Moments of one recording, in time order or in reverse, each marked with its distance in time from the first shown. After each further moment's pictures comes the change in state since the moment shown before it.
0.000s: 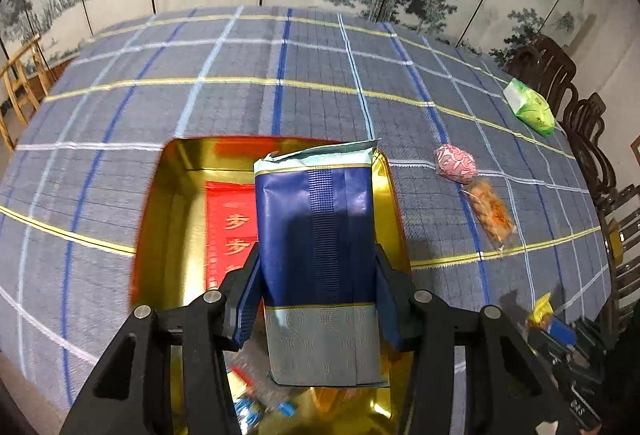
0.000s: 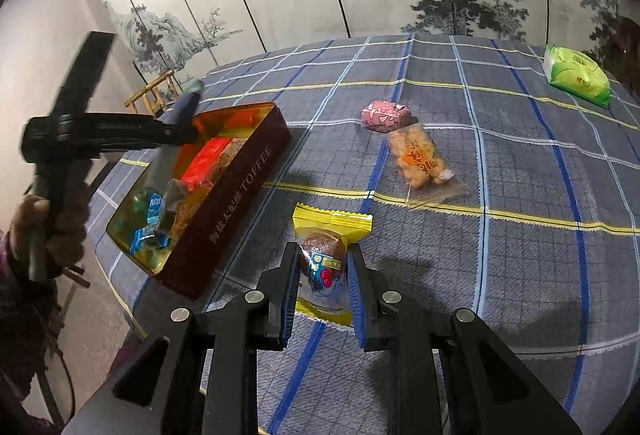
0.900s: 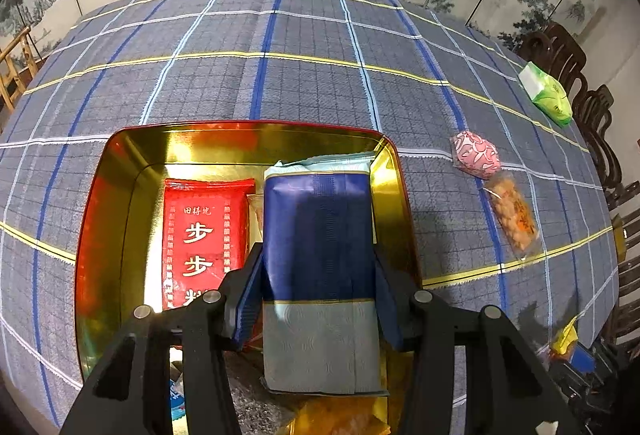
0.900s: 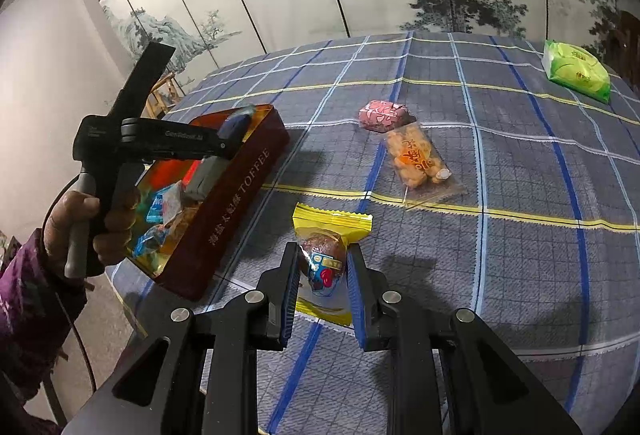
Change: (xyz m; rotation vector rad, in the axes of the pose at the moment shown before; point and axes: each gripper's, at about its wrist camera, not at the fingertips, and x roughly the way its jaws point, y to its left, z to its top) left arm 0.043 -0.012 0.007 0.001 0.061 0.015; right arm 0.000 -0.005 0.002 0.010 0.005 0.011
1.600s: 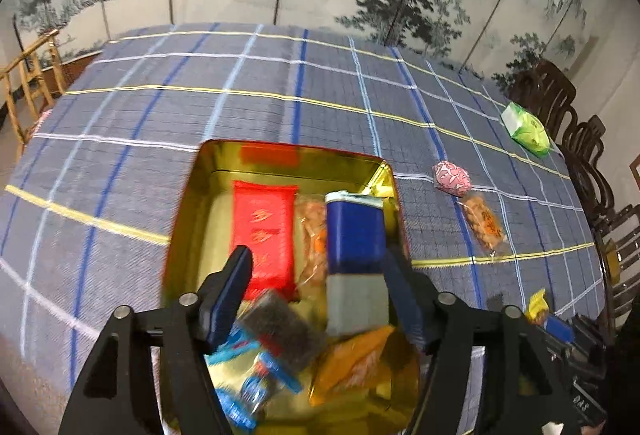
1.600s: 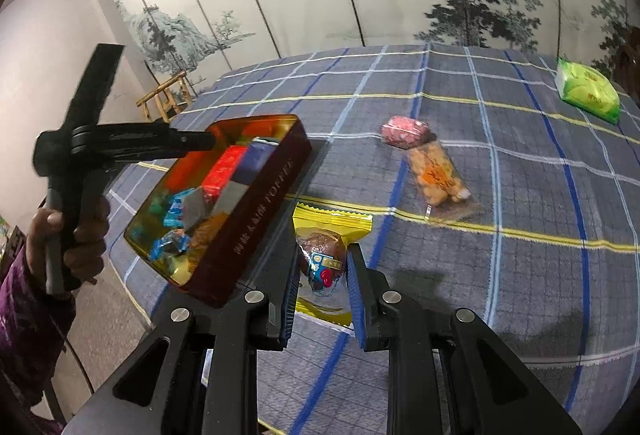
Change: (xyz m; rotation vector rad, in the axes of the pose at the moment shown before) left arm -0.086 0.029 -0.033 -0.053 -0.160 -0.003; right arm -0.005 0.023 0.012 -0.043 -0.014 0.029
